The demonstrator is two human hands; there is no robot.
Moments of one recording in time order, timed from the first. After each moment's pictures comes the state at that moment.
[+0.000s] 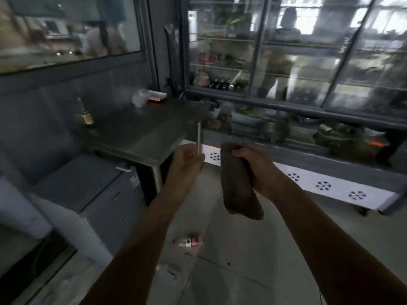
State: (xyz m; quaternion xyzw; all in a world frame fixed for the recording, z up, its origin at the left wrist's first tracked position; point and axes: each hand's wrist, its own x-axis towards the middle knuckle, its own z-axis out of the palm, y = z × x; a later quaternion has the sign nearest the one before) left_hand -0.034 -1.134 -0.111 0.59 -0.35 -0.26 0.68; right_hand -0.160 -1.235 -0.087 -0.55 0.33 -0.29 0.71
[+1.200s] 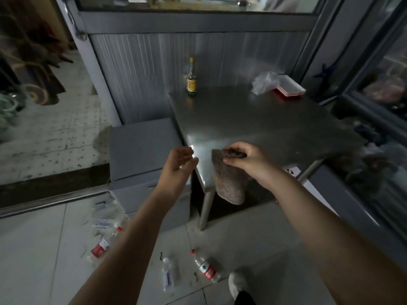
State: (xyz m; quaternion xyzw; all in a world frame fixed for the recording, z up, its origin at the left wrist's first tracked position) left_hand 0.221 -1.300 -0.205 0.71 -0.02 -0.02 0.70; right_hand 0.233 -1.492 -0.179 -0.83 0.01 0.04 0.56
